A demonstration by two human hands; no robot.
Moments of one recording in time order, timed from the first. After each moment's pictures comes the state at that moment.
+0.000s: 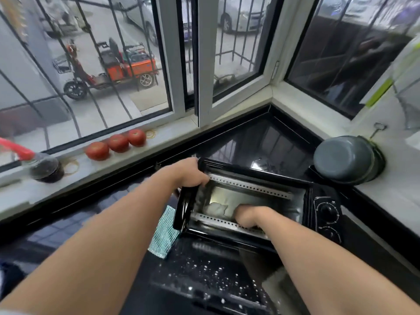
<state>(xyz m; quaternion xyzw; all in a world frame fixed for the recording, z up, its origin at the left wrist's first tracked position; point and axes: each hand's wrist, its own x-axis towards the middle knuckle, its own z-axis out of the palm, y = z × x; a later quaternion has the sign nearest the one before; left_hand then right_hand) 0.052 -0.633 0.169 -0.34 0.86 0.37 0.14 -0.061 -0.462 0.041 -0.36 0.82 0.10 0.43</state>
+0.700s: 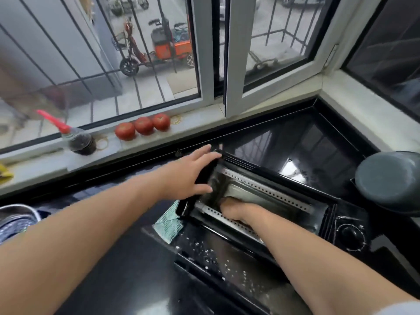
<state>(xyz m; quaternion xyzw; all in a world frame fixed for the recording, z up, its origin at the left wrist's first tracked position) 0.086 -0.638 0.161 -0.20 0.95 0.20 0.12 -0.054 -0.526 0.004 -0.45 0.77 0.01 0.45</state>
